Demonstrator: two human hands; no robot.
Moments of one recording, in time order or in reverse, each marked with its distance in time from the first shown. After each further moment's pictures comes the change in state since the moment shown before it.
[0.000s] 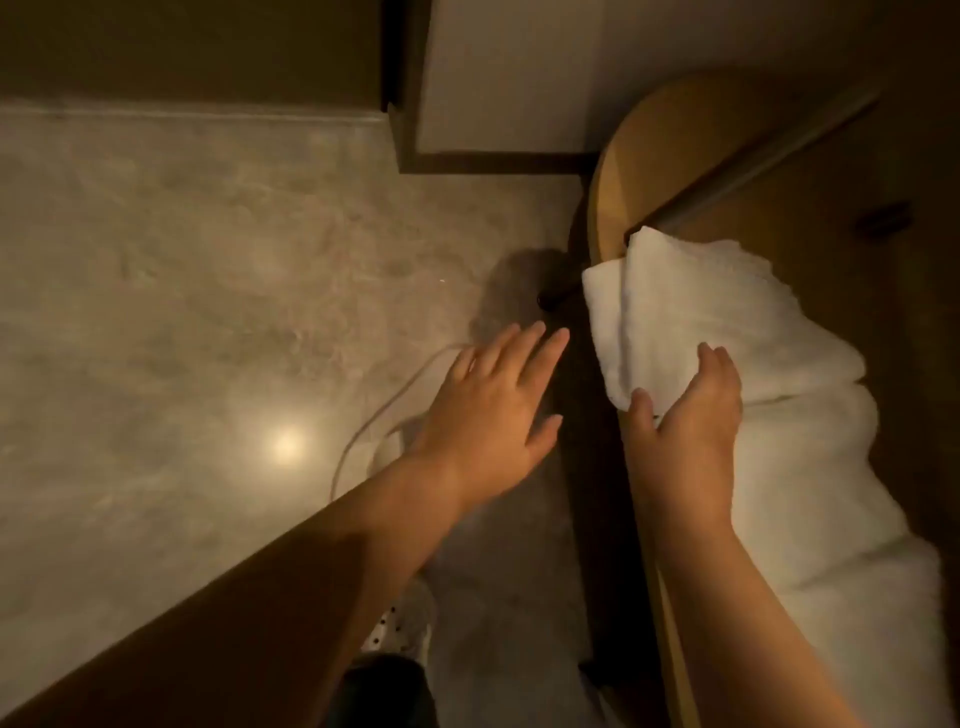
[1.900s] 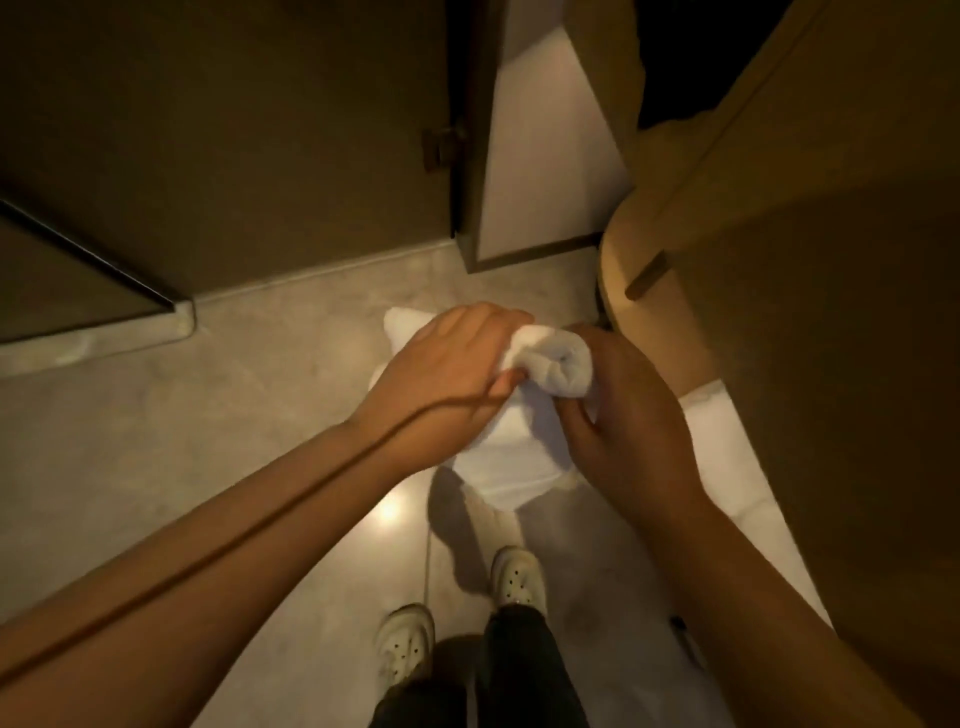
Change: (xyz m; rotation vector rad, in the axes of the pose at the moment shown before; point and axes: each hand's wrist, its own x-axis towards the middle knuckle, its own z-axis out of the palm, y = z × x) left_hand -0.123 0.058 -0.314 0.091 0.138 0.152; right_hand -0.119 -0.196 -0.243 0.432 -0.210 -0.496
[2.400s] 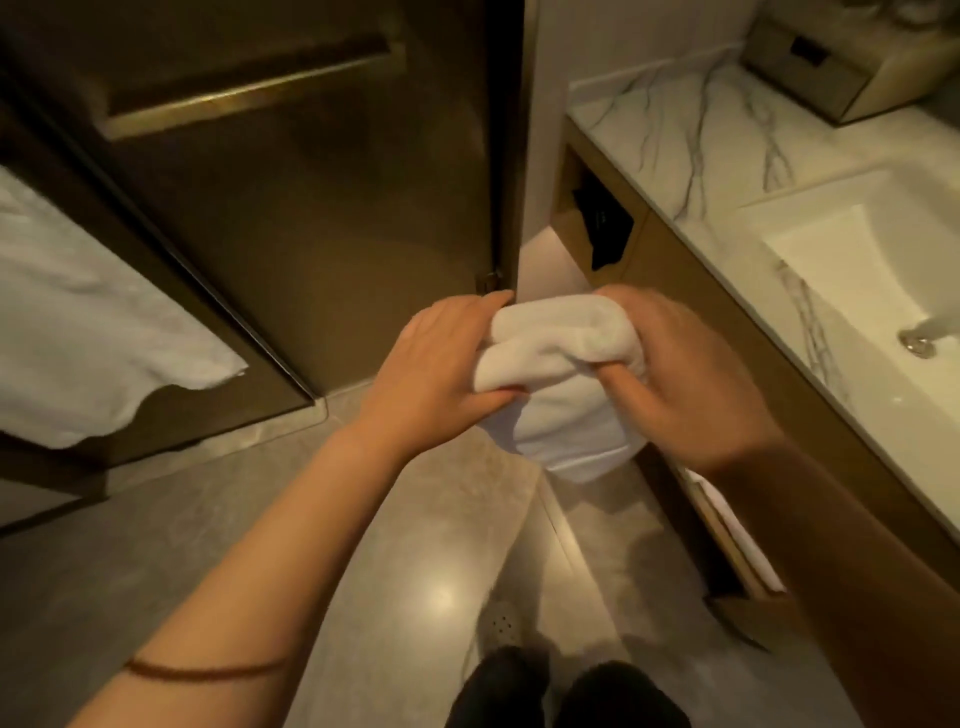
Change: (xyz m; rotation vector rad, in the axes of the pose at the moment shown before) left_hand -0.152 0.139 -0.304 0.089 0.132 0.148; right_hand -0.149 -0.294 -0.217 -0.024 0.111 -0.277
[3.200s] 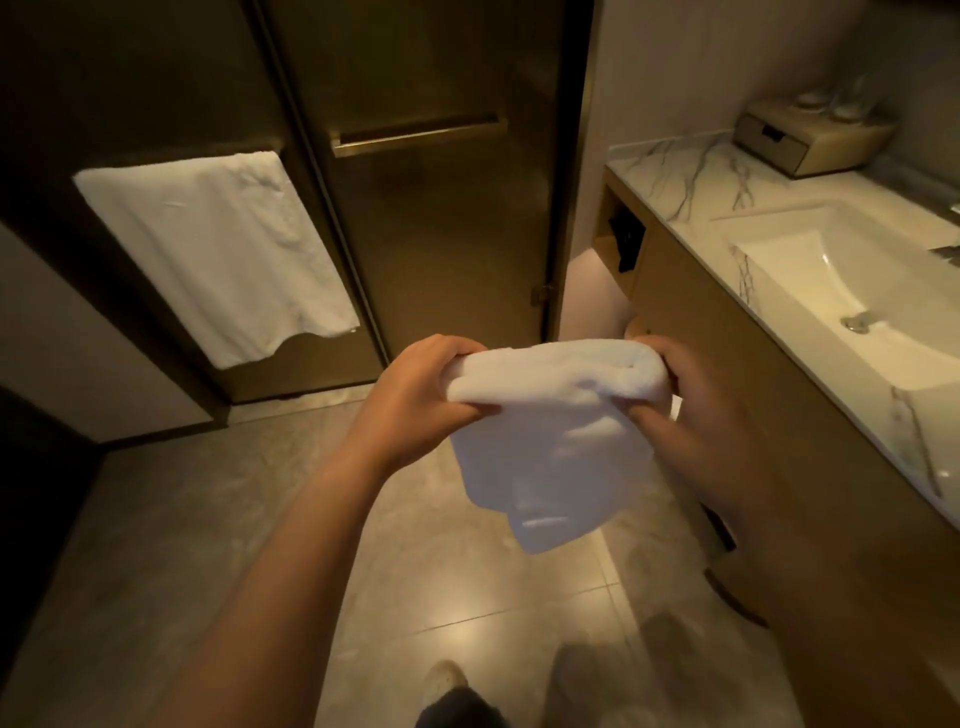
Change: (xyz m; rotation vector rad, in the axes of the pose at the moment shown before) left_hand -0.319 0.209 -0.112 -0.191 0.188 -0.256; right_hand -0.307 -0.190 -0.056 0.231 0.051 0.142
